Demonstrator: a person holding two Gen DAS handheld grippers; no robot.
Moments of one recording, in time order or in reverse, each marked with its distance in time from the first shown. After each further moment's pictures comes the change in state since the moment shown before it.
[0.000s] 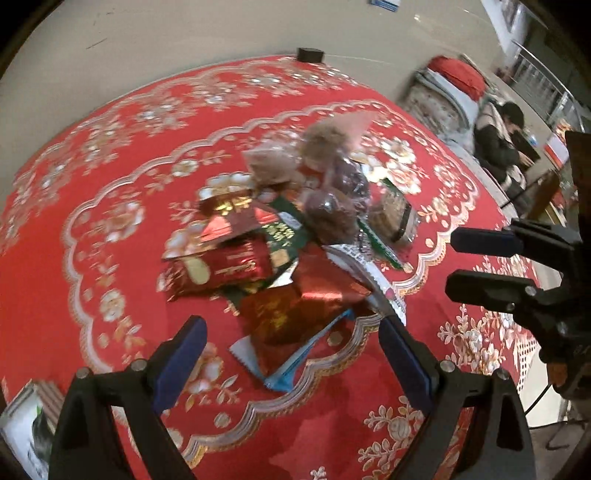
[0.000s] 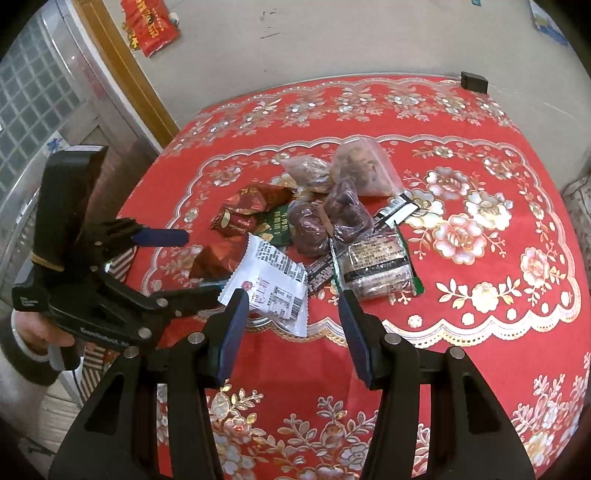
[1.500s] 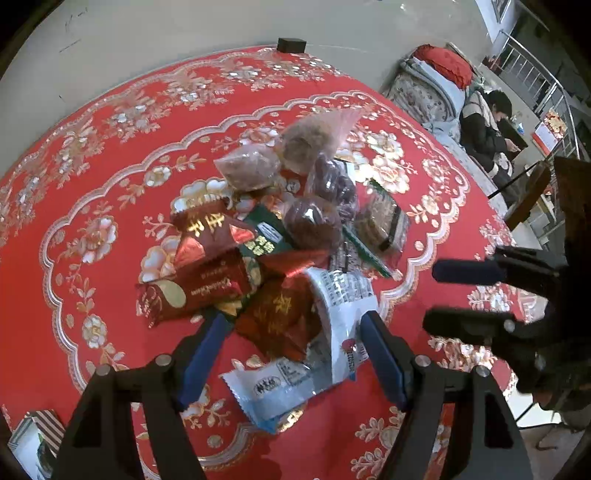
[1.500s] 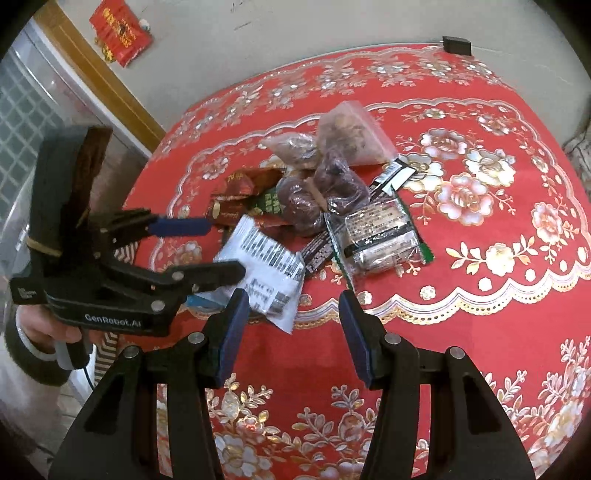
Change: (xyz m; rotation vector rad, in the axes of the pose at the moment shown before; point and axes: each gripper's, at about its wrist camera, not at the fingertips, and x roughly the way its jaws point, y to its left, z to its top) left arm 0.008 -0.003 0.014 0.033 0.043 -0.061; right arm 0.013 -0.013 -0.009 0.129 0.046 0.057
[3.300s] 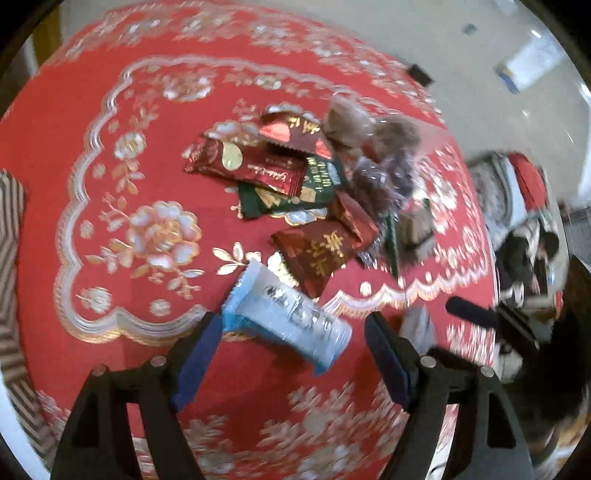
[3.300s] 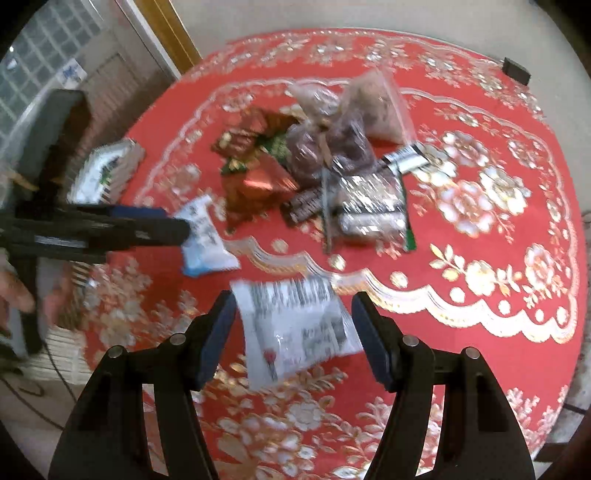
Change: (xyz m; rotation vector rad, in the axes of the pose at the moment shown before) left arm 0.001 0.011 -0.048 -0.634 0.026 0.012; right arm -0.024 -0.014 -0.003 -0.286 0.193 -0.013
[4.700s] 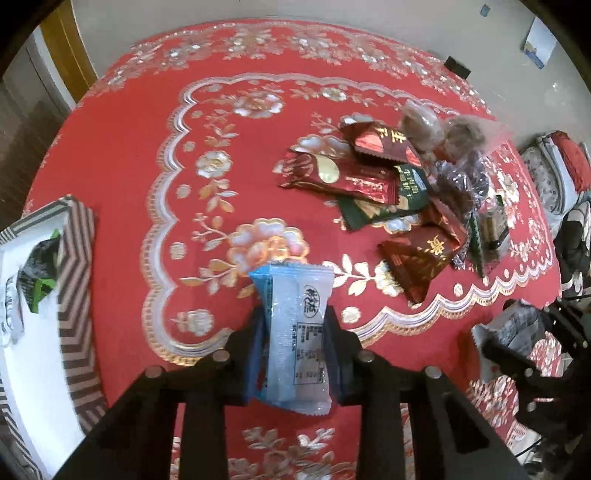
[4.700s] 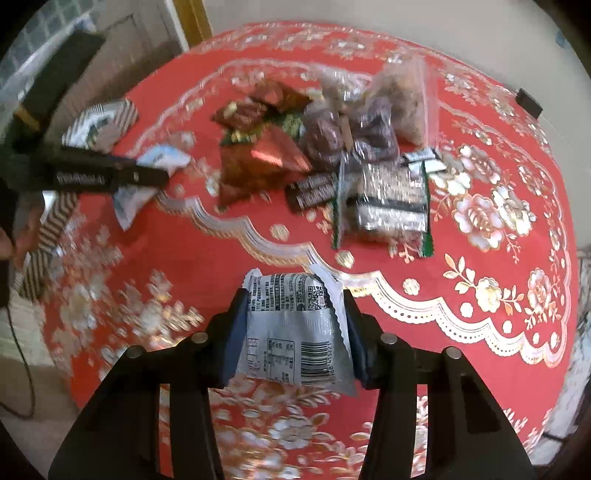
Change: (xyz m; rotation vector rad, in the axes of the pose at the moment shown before) left arm -0.013 0.033 -0.010 0.096 -0.078 0.251; right arm 0.046 0.022 0.001 -0.122 0.004 -0.120
